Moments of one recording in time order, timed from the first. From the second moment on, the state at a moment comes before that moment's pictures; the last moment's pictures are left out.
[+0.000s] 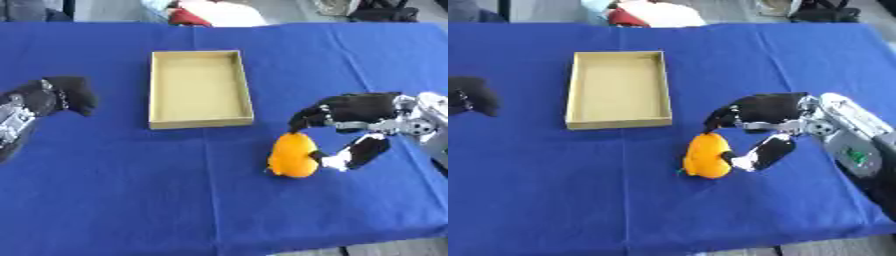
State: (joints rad) left arm -0.28 0.44 -0.07 -1.85 0.07 -0.17 -0.50; right arm -0.49 -0.77 0.41 -1.61 0.65 -0.50 0.55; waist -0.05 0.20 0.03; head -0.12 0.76
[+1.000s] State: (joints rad) left arm -0.28 0.44 -0.07 -1.85 0.07 -0.17 -0.50; right arm -0.49 -0.74 0.42 -1.59 0.73 -0.54 0.44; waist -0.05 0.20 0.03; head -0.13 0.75
